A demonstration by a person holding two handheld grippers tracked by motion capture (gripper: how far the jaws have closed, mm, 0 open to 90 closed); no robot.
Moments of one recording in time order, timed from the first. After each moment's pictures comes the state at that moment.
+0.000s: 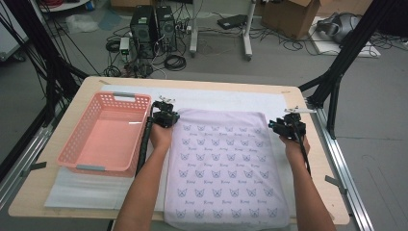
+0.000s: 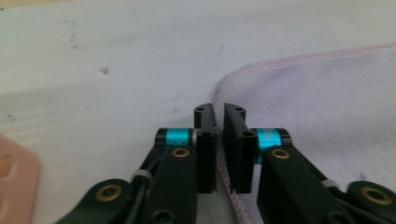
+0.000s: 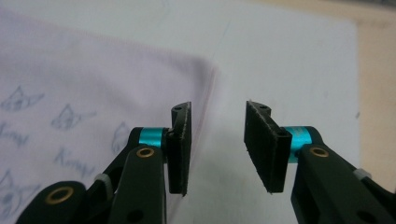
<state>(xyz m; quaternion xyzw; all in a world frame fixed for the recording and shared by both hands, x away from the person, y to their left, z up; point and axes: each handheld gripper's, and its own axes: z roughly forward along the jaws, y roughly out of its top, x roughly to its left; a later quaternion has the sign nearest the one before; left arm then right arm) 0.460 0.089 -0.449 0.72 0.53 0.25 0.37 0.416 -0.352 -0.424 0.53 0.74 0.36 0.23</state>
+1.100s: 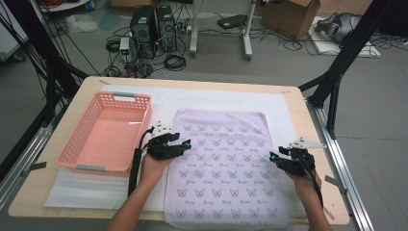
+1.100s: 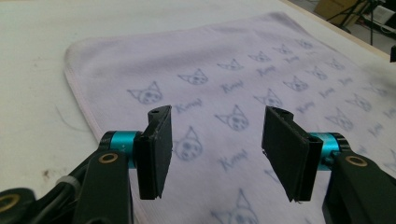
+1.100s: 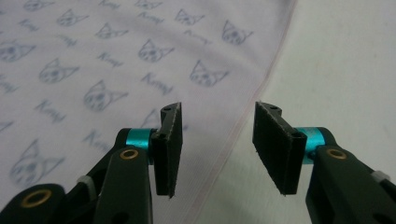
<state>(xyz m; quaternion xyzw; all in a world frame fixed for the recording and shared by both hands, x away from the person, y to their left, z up) 0.332 0.095 -0.430 0.74 0.41 0.15 0.51 0.299 -0.349 -0.432 0.46 0.77 0.38 0.22</state>
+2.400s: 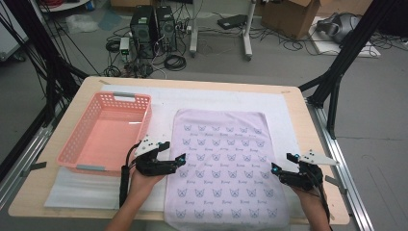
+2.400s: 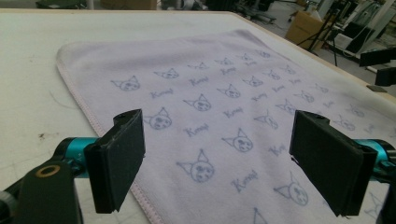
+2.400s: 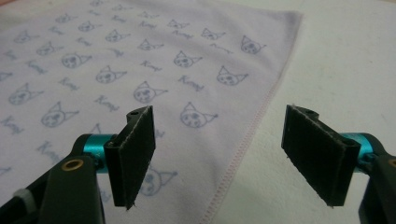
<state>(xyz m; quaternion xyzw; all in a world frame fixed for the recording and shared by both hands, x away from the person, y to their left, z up) 0.292 0.117 -0.432 0.72 0.39 0.14 0.56 0.261 -0.353 -0.425 0.44 0.75 0.43 0.23</state>
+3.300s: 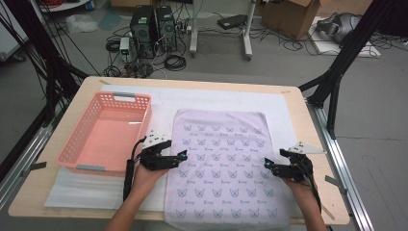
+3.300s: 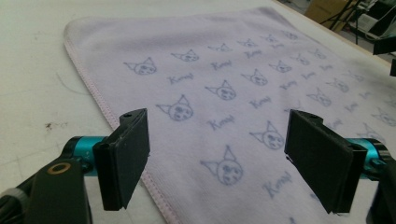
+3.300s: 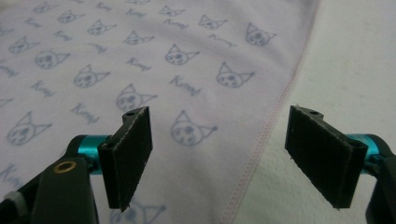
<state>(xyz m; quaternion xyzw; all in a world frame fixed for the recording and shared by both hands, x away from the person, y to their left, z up) 0.319 0.109 -0.441 0.74 0.42 0.14 0.51 0.295 -0.342 -0.436 0.46 0.76 0.41 0.20</state>
